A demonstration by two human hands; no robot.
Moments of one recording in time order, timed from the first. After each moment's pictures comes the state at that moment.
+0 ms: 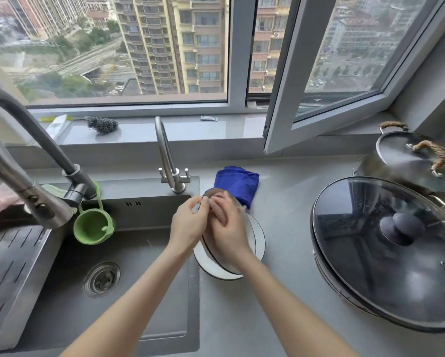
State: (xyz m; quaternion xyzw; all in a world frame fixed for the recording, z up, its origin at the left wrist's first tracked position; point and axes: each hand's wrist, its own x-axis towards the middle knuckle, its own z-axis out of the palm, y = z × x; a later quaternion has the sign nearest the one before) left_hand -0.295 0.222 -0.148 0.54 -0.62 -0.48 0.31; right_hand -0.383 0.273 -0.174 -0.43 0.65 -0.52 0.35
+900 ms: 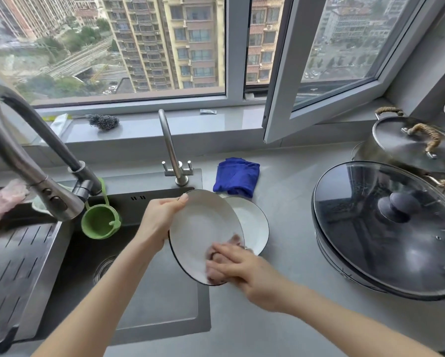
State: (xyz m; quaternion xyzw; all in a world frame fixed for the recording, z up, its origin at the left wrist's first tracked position) left_hand -0.234 0.215 -0.130 0.55 -0.50 -0.61 0.28; right_hand -0.393 0.372 -0.184 -0.74 0.55 -0.25 0.29
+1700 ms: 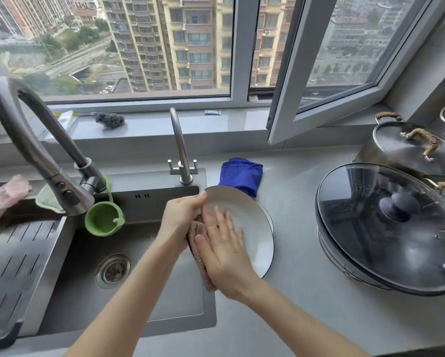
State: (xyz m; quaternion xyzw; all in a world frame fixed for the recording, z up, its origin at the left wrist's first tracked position) left_hand -0.245 0.244 -0.101 0.51 -0.42 -0.68 0.30; right_hand -0.312 0.343 -0.133 -0.58 0.70 -0.27 0.32
